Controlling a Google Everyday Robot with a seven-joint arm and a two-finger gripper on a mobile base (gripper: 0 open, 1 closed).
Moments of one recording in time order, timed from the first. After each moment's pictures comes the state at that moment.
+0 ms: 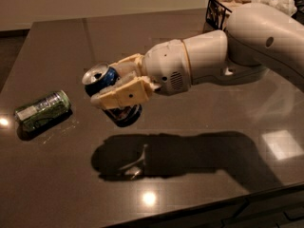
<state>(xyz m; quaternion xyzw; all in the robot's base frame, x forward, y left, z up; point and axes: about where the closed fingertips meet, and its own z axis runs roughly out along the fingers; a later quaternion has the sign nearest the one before) 0.433 0.071 0.982 -0.55 0.57 0.45 0.41</state>
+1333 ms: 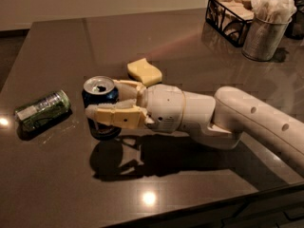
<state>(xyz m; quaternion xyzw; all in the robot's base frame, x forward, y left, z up) 0.426 0.082 0.956 -0.41 0.48 0.57 0.53</state>
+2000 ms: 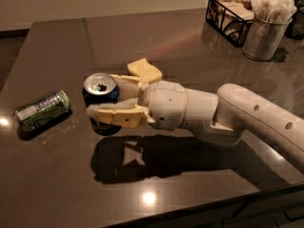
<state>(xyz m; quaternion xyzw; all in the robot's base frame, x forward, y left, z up) 0.424 0.079 0.964 -0.44 0.44 0.54 0.57</state>
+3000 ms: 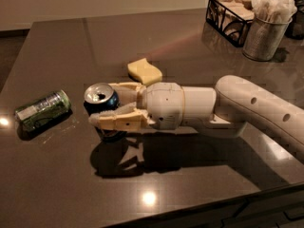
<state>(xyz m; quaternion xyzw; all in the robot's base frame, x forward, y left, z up) 0.427 0.082 0.939 -0.48 0.48 0.52 0.52</state>
